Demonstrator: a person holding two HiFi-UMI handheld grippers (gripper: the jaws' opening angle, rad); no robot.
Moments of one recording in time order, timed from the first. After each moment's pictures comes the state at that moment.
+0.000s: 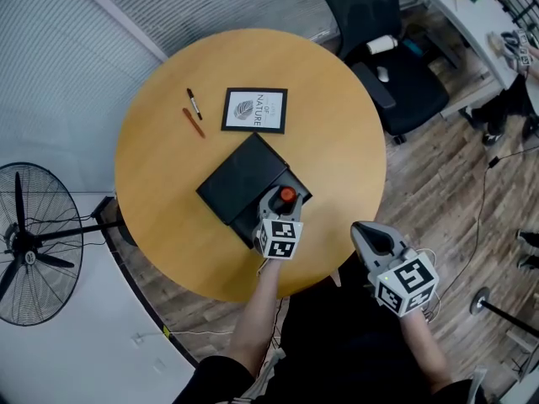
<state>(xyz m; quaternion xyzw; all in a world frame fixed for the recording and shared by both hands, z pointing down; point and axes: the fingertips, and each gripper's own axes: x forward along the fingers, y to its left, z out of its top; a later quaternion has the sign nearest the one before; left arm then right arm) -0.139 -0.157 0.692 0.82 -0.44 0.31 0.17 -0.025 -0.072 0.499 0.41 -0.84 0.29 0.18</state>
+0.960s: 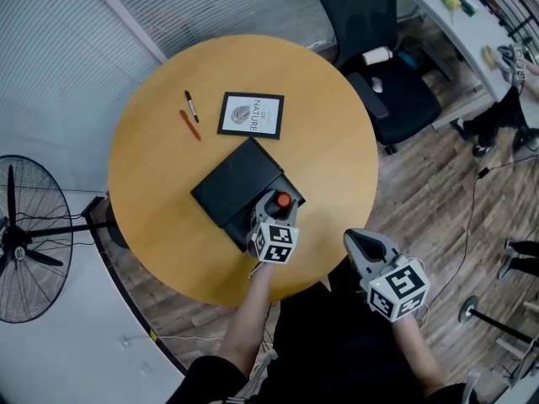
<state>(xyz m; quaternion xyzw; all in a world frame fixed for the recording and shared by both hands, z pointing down) -0.134 -0.154 0.691 0.83 -0.43 0.32 0.14 -0.030 -0.066 0.496 0.41 -0.85 0.28 0.20</state>
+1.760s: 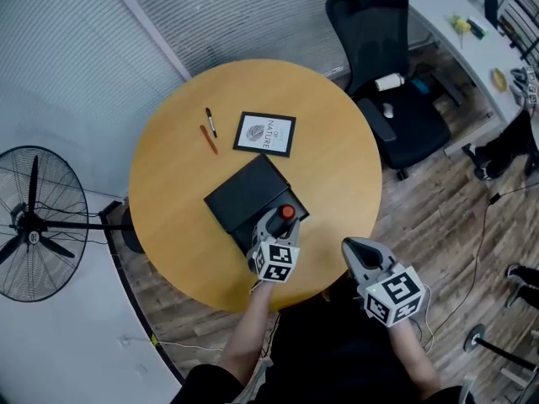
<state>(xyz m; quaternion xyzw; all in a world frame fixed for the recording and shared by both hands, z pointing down) -0.140 -0.136 0.642 0.82 -0.46 0.32 0.11 -0.024 -0.065 0.476 0.38 -0.87 0.26 0.16</state>
